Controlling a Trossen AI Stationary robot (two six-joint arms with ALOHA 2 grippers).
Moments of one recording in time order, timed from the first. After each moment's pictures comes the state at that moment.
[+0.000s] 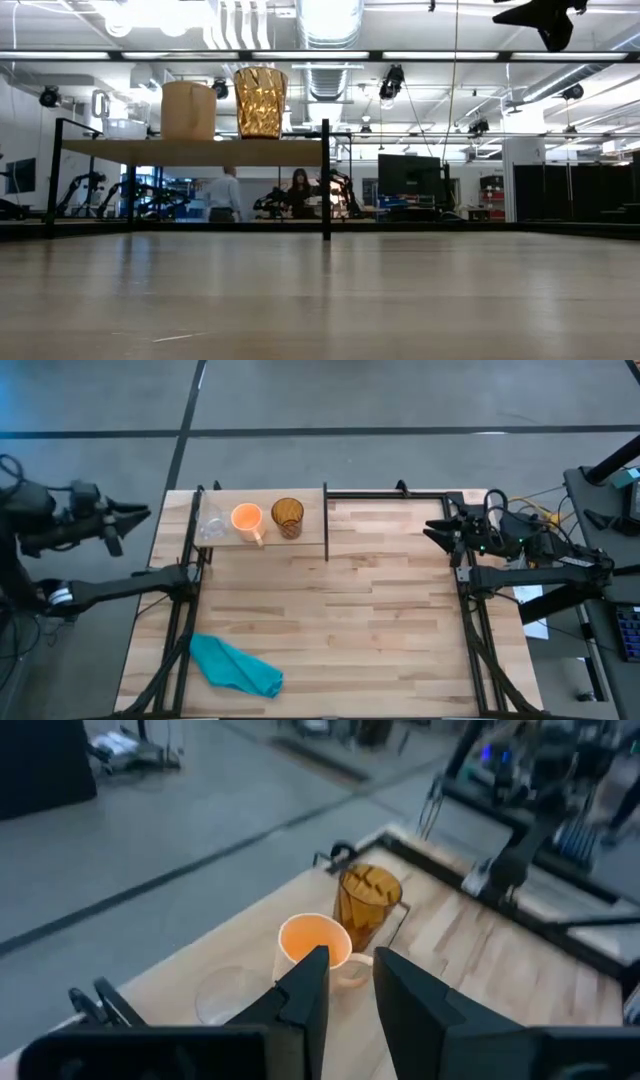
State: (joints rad) left arm 0.52 0.71 1.75 -1.48 -0.06 -0.23; right arm -0.07 0.43 0.75 -0.48 0.27 0.40
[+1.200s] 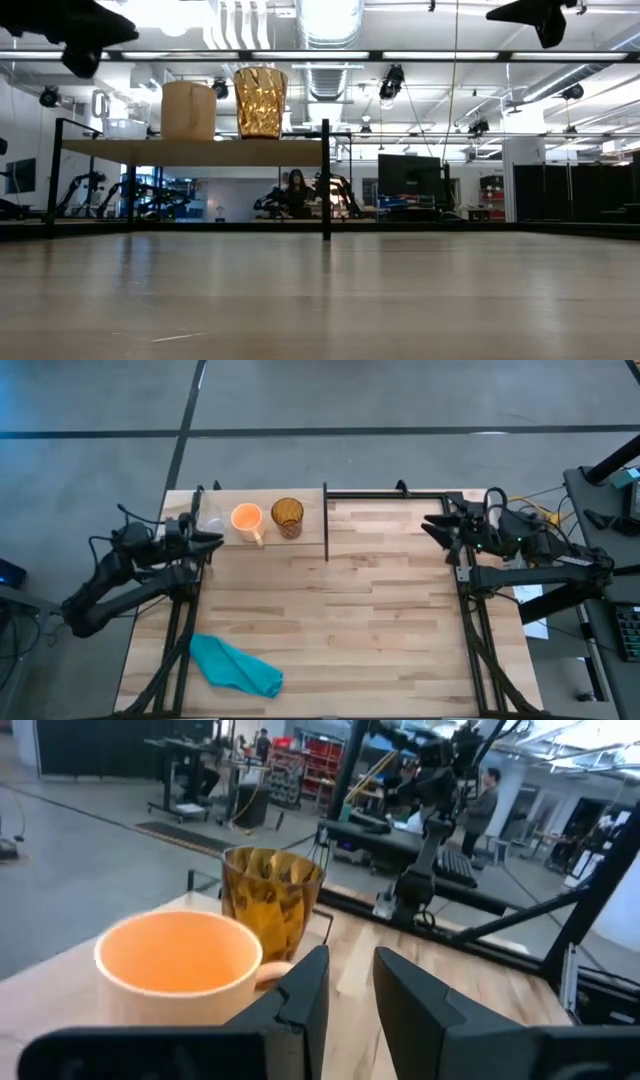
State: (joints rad) left arm 0.52 0.13 0.55 -0.52 0.24 -0.20; right arm -0.07 0.45 0.75 -0.41 0.32 0.36
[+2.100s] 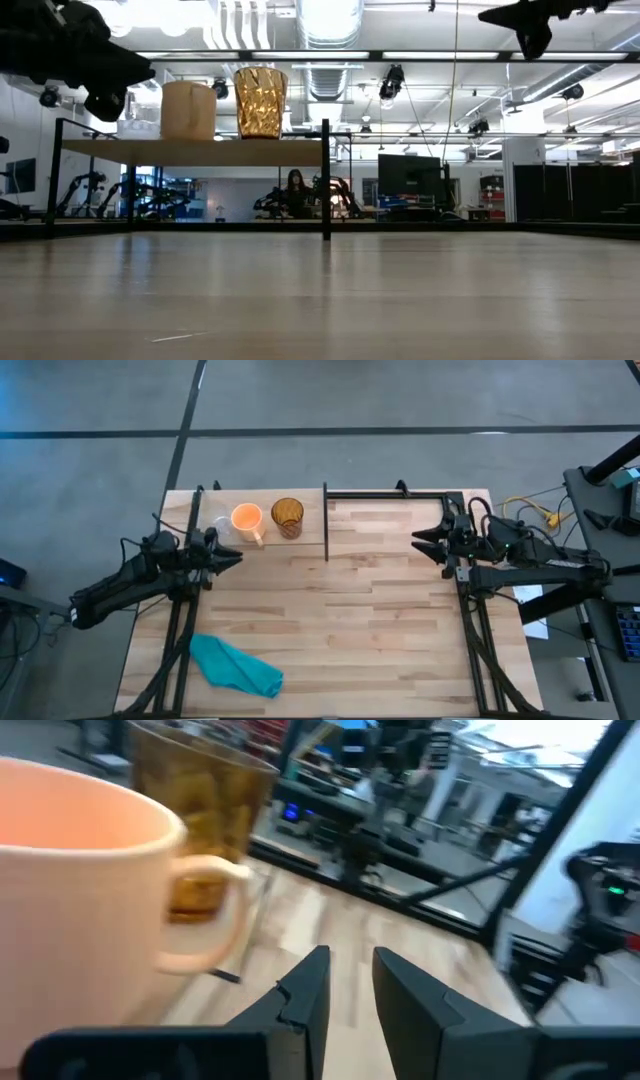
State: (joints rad) left arm 0.42 0.09 0.27 -0.30 0.30 -0.30; right arm -0.07 0.45 0.62 -0.26 0.11 0.31
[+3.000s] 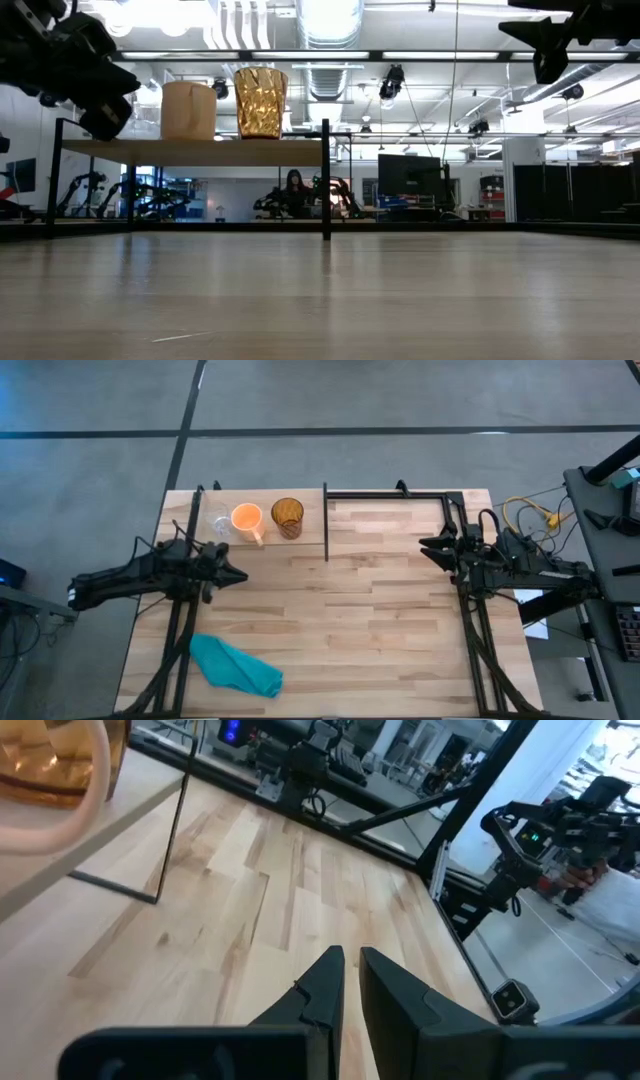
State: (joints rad) left arm 0.20 0.14 0.22 -0.33 0.30 -0.38; right arm -0.07 0.15 0.33 -0.06 0.07 0.40
